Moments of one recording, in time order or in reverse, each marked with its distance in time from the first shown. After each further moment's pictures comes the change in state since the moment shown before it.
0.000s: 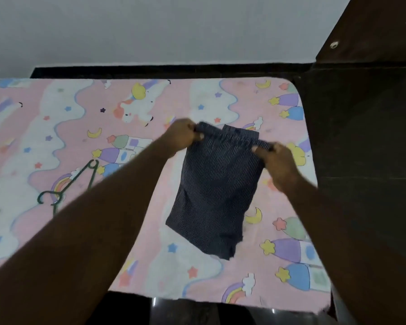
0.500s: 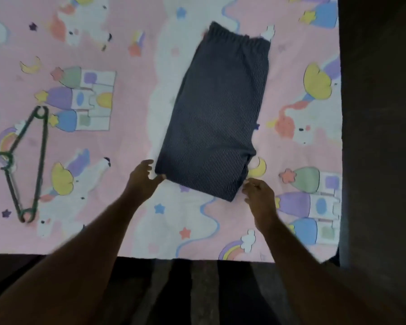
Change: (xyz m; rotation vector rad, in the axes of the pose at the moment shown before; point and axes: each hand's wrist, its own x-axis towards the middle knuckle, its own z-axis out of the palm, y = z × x) left_hand -0.060 -0.249 0.100 0.197 -0.031 -0.419; right_hand -0.047 0.255 0.017 -0.102 0.160 0.447
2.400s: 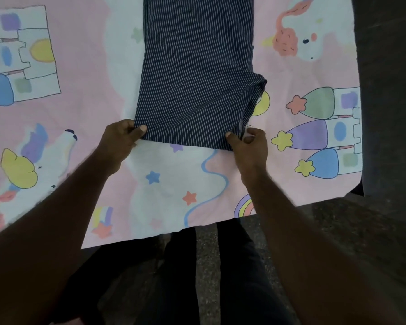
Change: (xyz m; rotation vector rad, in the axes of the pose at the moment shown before) left_hand 0.048 -0.036 0.008 -0.309 -0.188 0.193; right_hand -0.008 0.046 0.059 0.058 0.291 -0.071
